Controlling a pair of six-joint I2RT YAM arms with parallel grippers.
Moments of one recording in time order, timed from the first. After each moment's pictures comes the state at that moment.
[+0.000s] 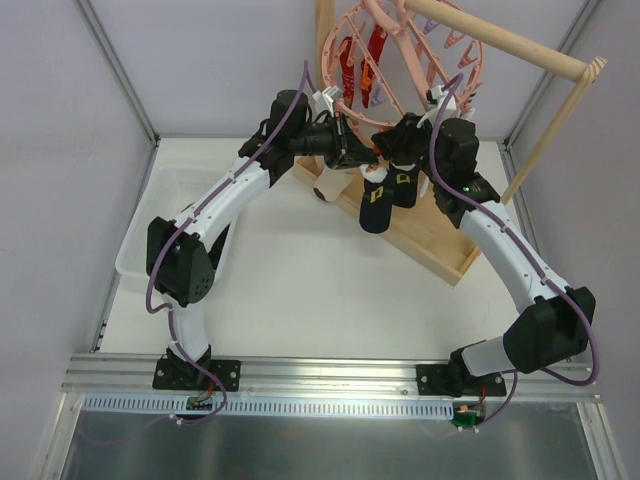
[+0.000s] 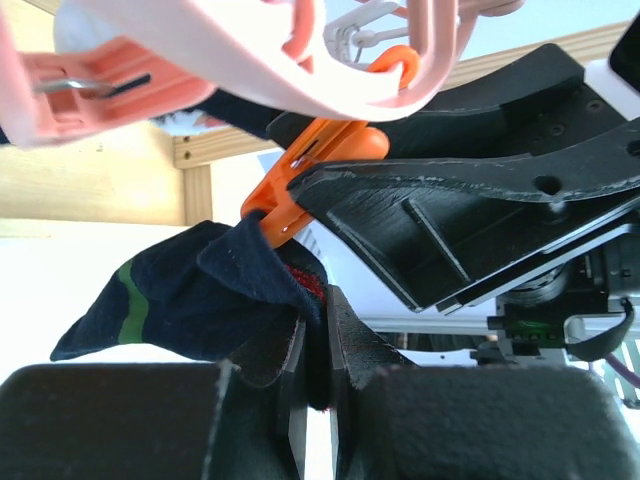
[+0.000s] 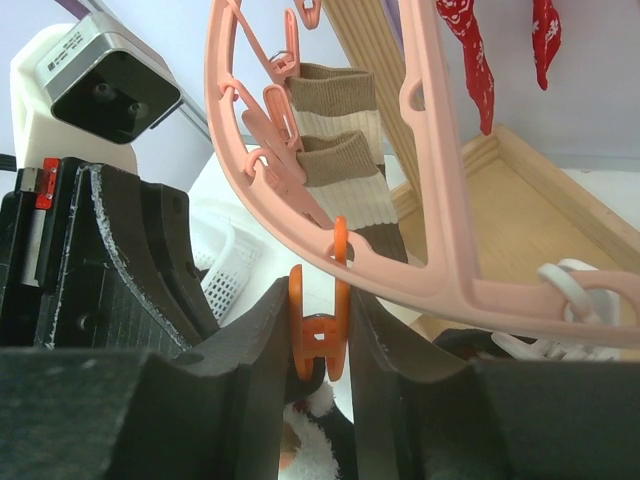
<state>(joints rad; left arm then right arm) -0.54 1.90 1.84 -0.20 0.77 -1.00 0.36 1.43 1.34 0.00 -0.19 0.43</state>
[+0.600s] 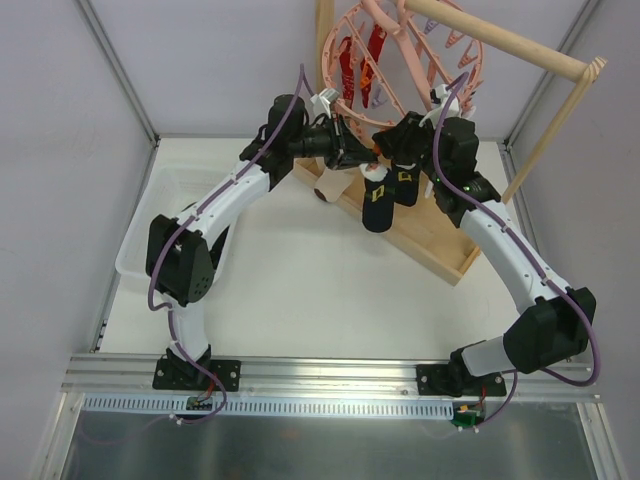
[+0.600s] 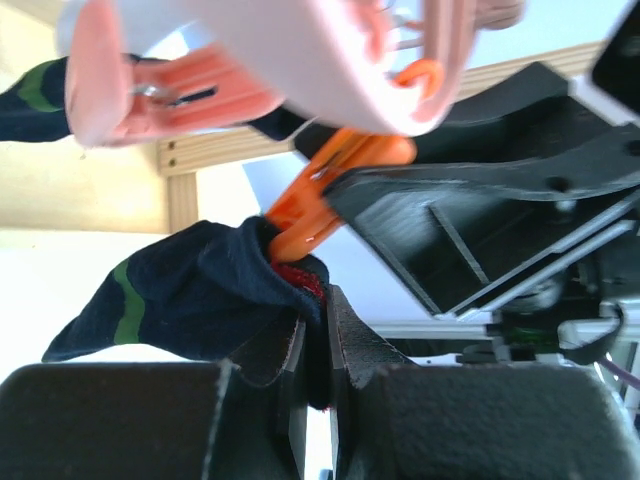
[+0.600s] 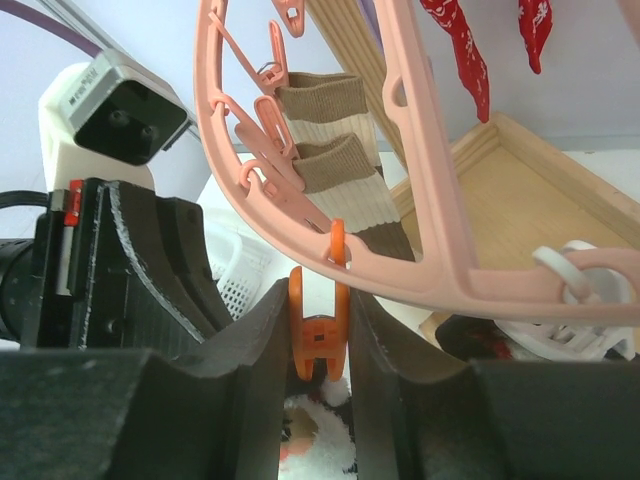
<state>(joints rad) -0.53 1.90 1.76 -0.06 0.79 -1.08 0.37 1.43 1.35 -0.04 -0.15 0.50</state>
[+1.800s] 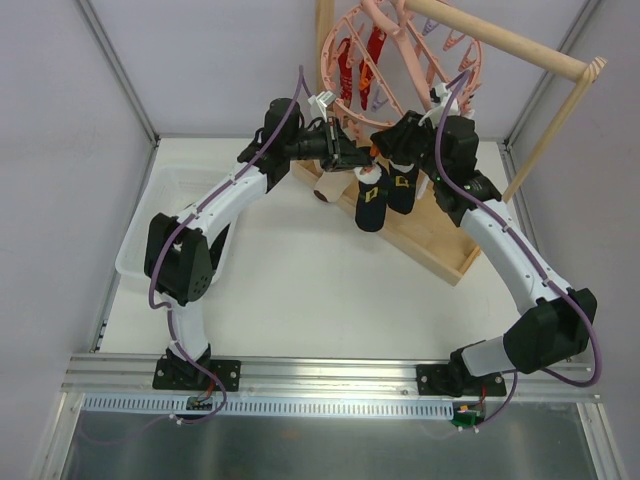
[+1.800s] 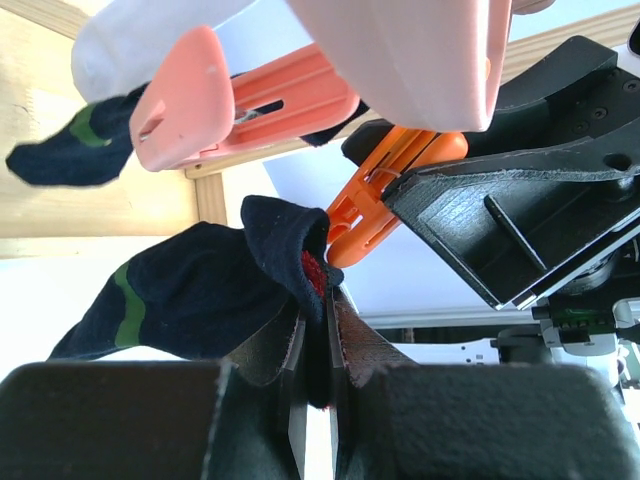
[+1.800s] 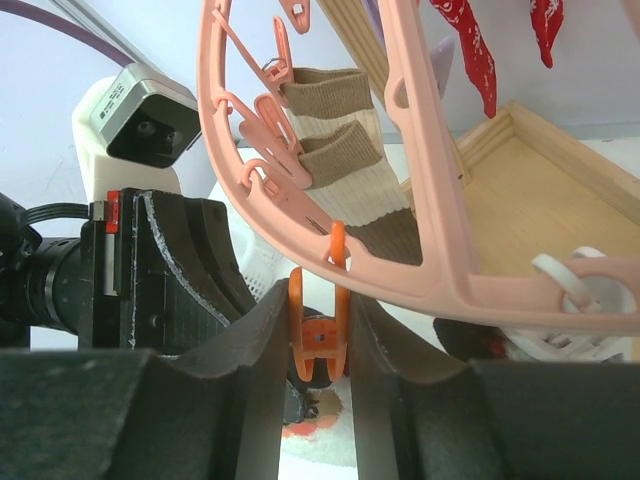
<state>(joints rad) -0.50 1.90 1.71 0.00 0.83 -1.01 0.38 1.43 1.37 -0.07 -0.17 0.53</state>
